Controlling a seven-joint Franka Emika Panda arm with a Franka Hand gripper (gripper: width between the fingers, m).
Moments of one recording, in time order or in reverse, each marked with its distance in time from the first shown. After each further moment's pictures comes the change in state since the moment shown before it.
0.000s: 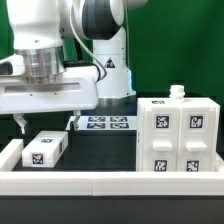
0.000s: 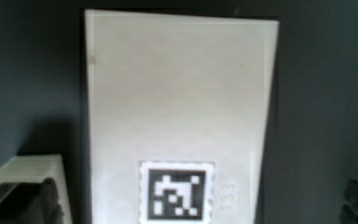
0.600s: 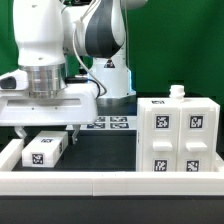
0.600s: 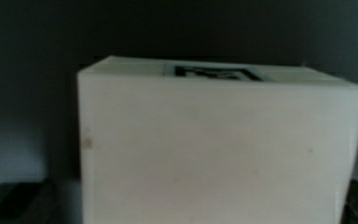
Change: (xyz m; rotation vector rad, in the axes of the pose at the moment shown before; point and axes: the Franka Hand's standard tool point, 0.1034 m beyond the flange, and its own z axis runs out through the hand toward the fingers) arm -0.009 0.006 0.029 -0.039 0.028 -0.001
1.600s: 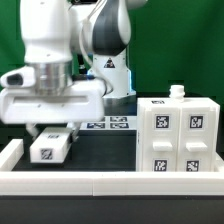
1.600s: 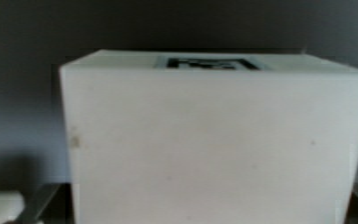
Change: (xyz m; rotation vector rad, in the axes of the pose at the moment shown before) arm 0.012 -0.040 -0.032 0.010 0.031 -0.010
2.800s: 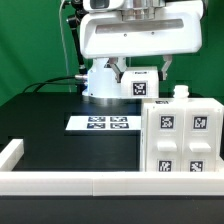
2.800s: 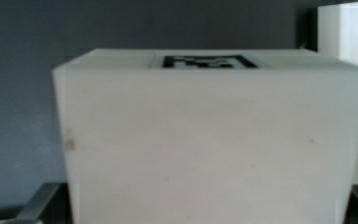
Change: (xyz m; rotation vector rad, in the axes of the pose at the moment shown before) arm 0.053 -0.145 -0.108 0.047 -0.025 0.091
